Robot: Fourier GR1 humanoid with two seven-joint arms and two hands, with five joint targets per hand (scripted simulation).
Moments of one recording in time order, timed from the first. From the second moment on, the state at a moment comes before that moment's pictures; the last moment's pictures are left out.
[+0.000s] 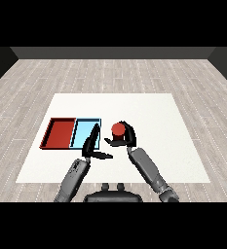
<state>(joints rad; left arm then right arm) -0.15 0.00 -0.32 -1.44 0.11 0.15 -0.29 -0.42 -0.01 0.41 -1.30 -0.21 -0.46 -0.31</state>
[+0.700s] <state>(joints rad) -0.23 0.00 -0.39 -1.28 0.20 0.20 -0.33 -0.45 0.00 0.47 -1.32 -0.22 -0.51 -0.28</state>
